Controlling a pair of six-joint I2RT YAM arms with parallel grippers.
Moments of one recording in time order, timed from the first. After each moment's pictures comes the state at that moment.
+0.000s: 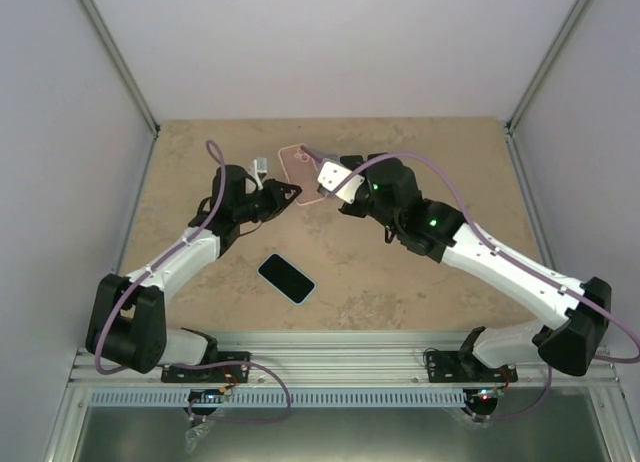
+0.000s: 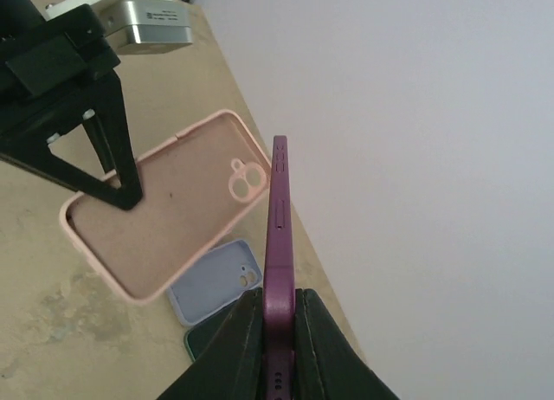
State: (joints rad) left arm -0.34 1.35 0.79 0.16 0.56 -0.95; right arm 0.90 1.36 1.27 -0.25 0.29 -0.73
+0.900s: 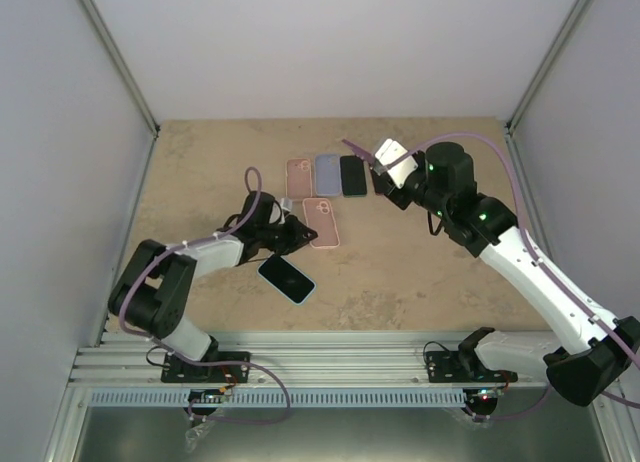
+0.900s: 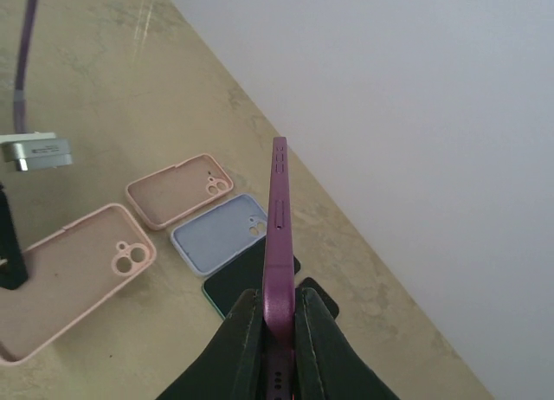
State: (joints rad) left arm -0.43 1.54 0.66 0.16 0.60 -0.93; right arm 0.61 1.18 1.23 -0.40 0.02 -0.53
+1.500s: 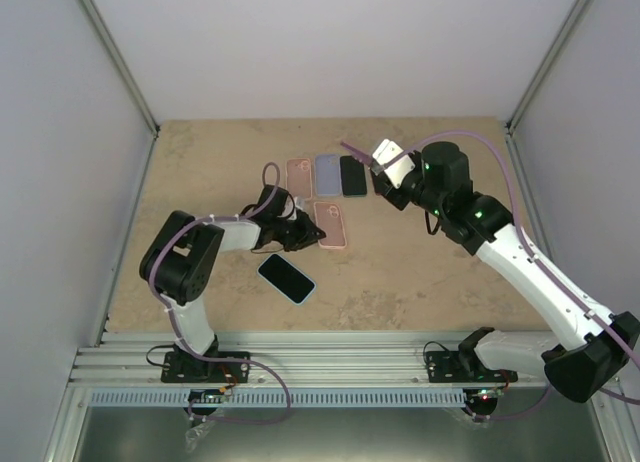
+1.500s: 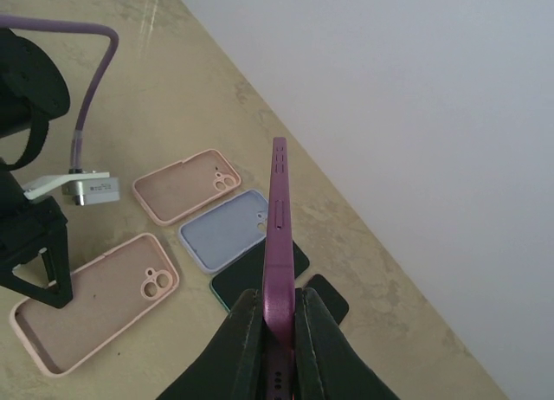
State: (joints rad) left arm -0.44 1.80 0.83 0.13 0.65 -0.89; right arm 0.61 1.20 1.22 -0.40 0.01 -0.52
